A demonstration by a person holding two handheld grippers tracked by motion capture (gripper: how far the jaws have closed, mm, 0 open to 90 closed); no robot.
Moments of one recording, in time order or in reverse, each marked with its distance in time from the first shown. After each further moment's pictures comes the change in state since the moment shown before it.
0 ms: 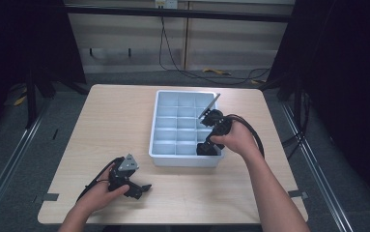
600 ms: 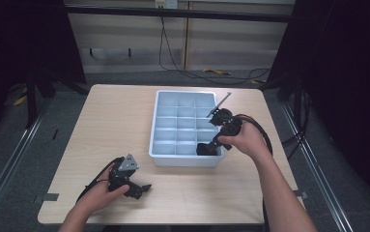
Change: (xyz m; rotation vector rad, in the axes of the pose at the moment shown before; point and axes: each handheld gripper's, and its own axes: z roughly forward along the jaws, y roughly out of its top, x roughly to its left) left arm 0.000 0.000 0.000 0.000 0.001 0.000; right arm -0.003 -0.019 -0.020 -0.050 -0.003 0.018
